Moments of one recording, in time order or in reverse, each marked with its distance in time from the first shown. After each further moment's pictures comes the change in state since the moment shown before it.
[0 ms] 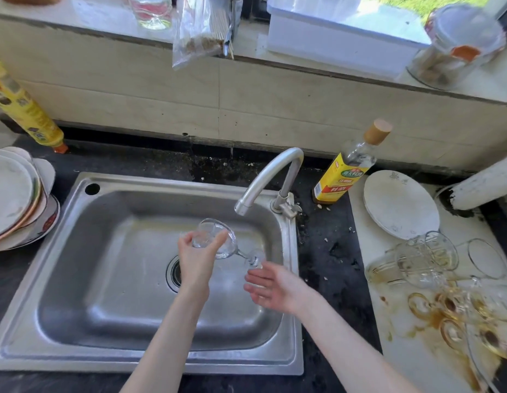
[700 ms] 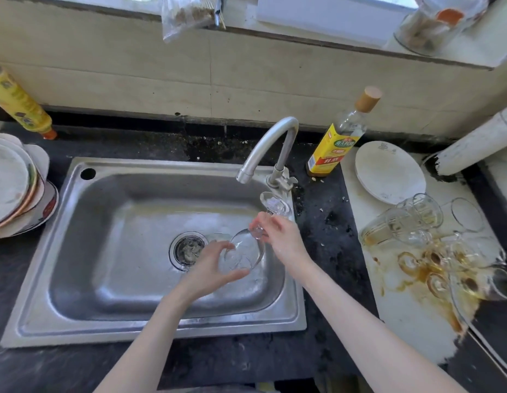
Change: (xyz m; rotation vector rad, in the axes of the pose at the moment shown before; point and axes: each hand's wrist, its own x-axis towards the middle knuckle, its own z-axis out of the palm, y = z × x) left_hand -0.005 -0.047 -0.051 0.825 -0.690 0.355; right_hand -0.035 0.004 0.026 -0.463 0.200 -0.795
